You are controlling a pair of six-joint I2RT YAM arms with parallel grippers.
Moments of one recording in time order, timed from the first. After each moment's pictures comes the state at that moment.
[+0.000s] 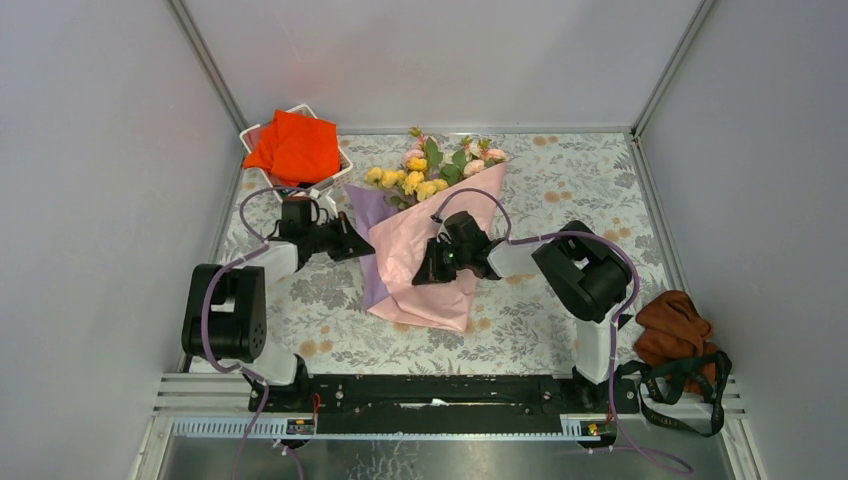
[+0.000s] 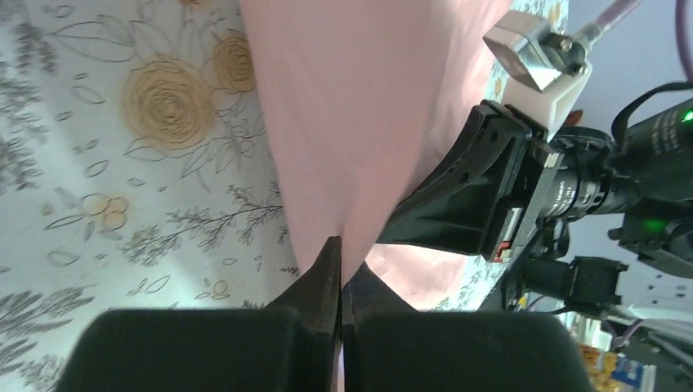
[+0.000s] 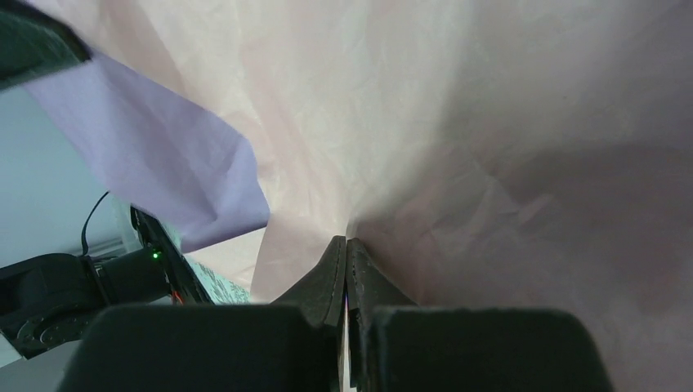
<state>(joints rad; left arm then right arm) 0.00 1.53 0.70 0.05 0.81 -0.45 0.71 1.96 0.97 0.22 -0.47 0.75</state>
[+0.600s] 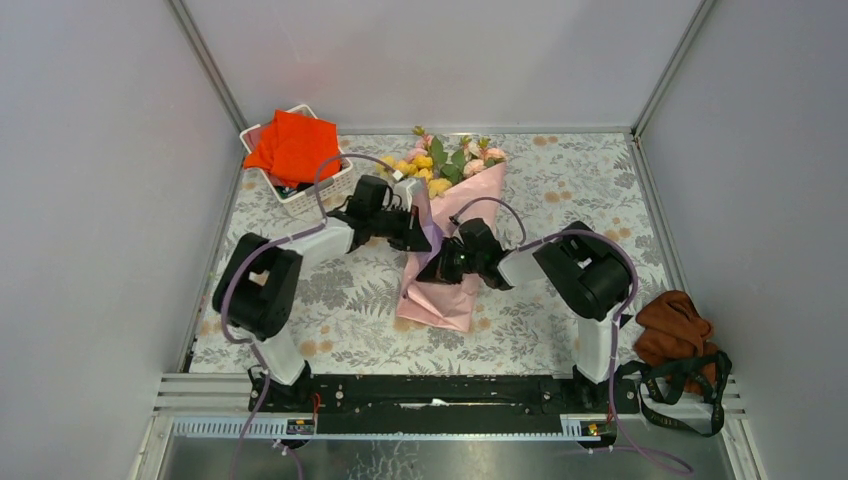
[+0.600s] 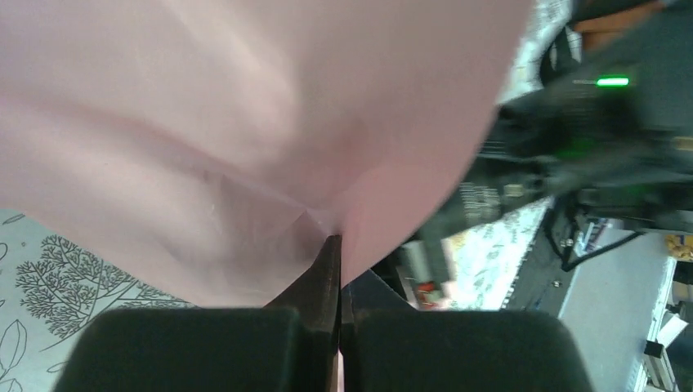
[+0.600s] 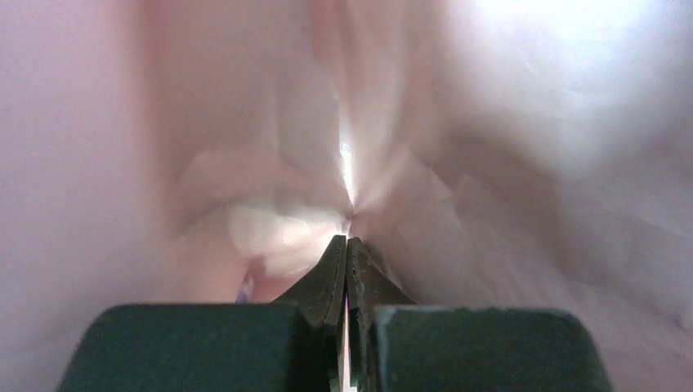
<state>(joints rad) -0.41 1.69 1.00 -0.01 0.73 -0.25 0.67 1.97 0.84 0.48 -0.47 0.96</state>
